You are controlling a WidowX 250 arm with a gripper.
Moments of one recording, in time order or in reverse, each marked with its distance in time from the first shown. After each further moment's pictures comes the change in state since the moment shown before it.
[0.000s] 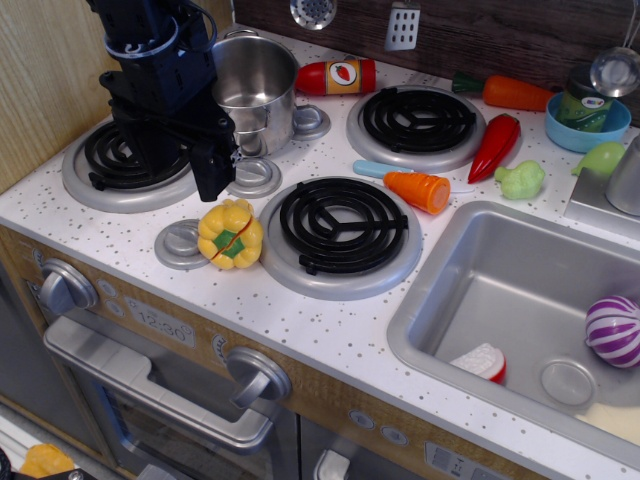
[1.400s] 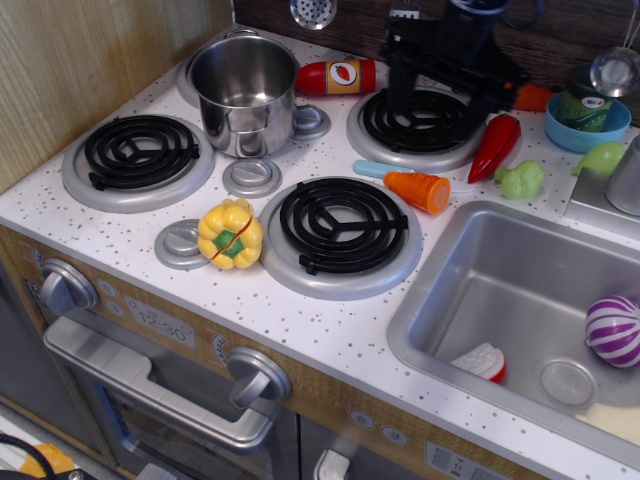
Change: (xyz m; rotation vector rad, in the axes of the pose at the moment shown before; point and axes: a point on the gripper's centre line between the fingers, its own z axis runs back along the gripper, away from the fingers) arm 0.155 -0.125 -0.019 0.174 -0.069 0.107
